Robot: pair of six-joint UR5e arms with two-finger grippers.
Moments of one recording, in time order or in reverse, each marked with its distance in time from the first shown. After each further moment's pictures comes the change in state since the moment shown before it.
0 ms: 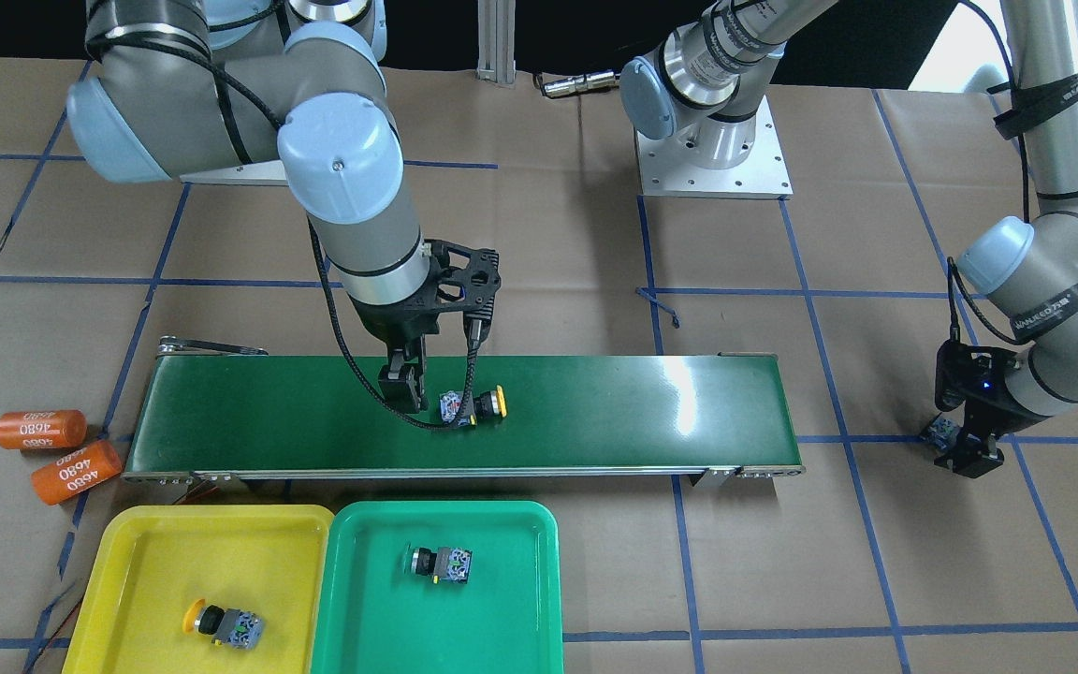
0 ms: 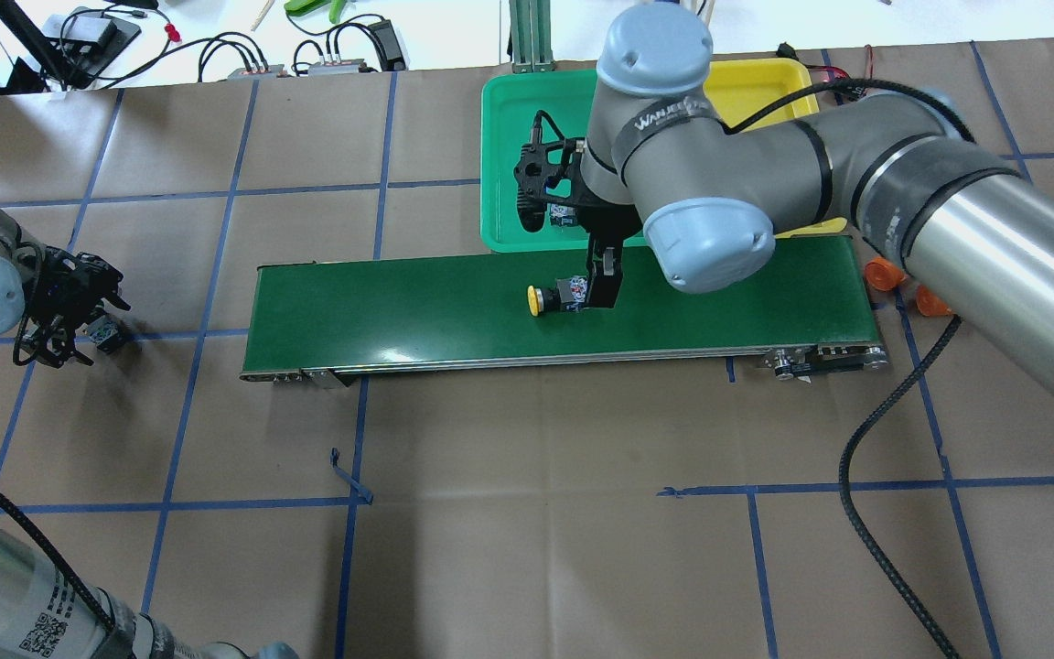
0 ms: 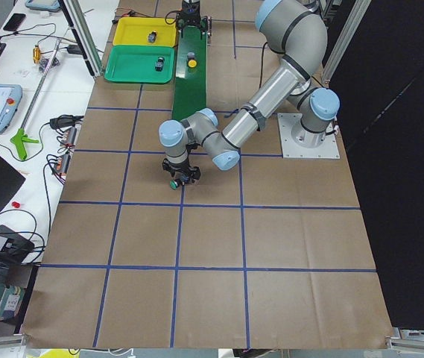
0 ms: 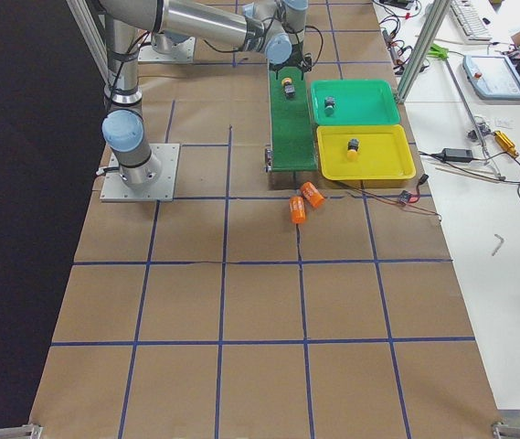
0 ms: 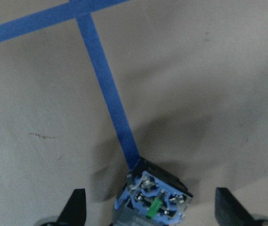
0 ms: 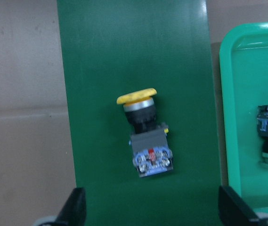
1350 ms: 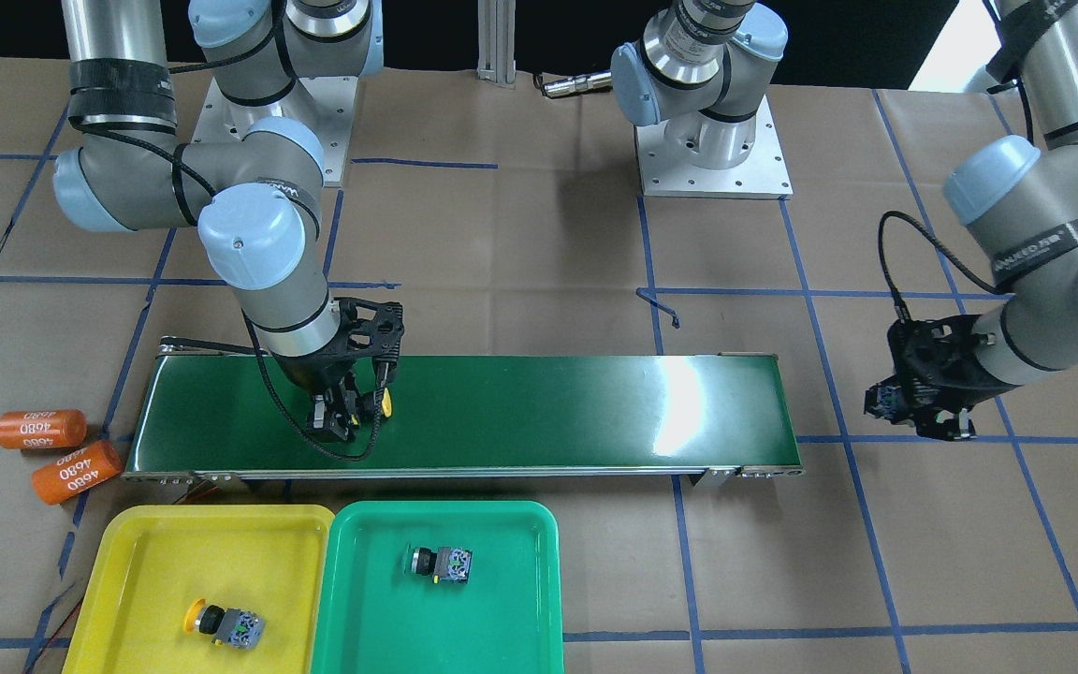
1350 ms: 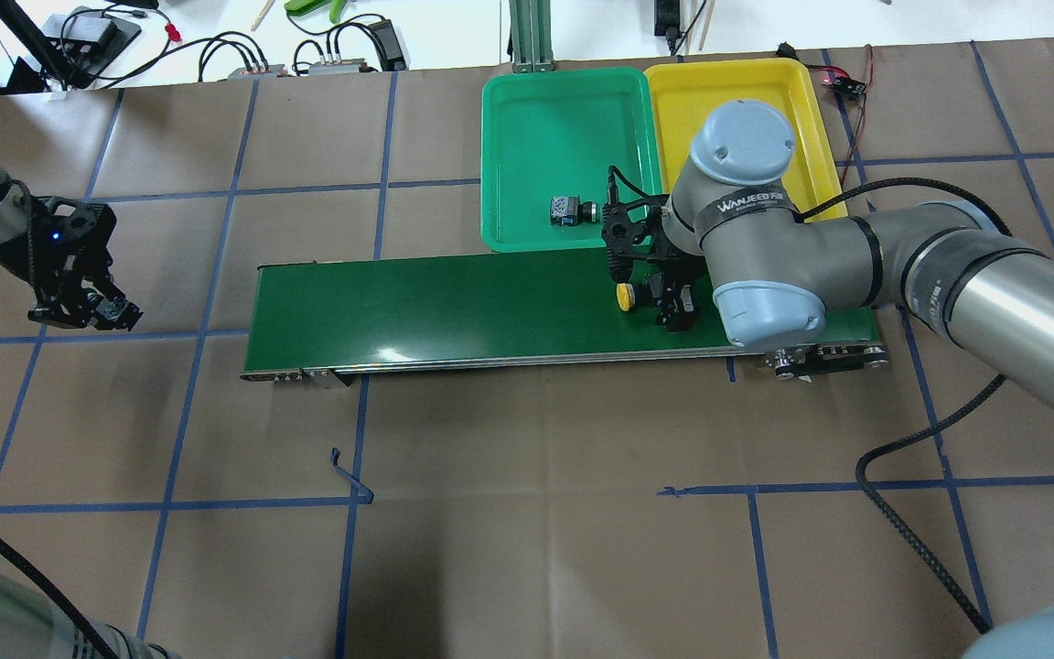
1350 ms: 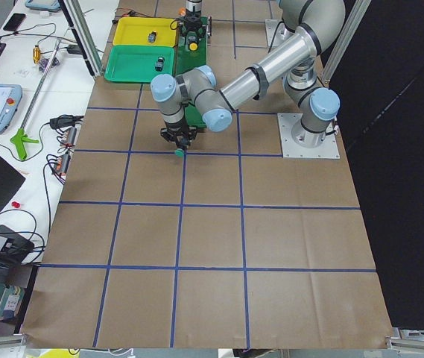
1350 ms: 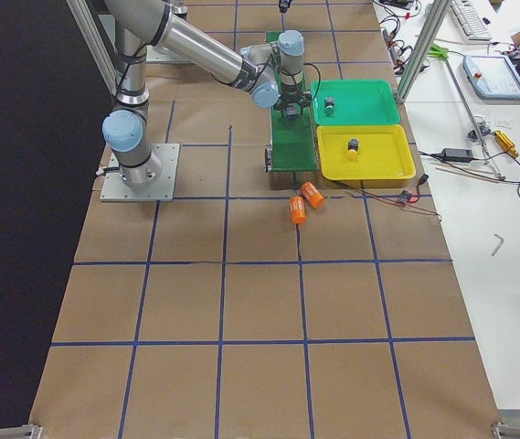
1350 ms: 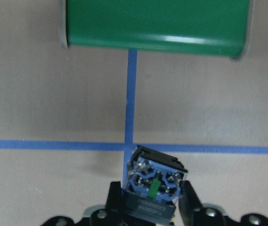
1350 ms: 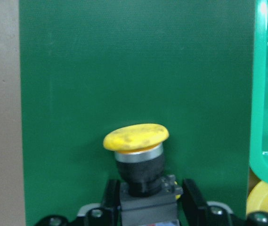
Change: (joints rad) left arm -0.231 0.196 0.074 -0.365 -0.012 -0.652; right arm -0.176 0.010 0.174 -0.203 -0.028 -0.271
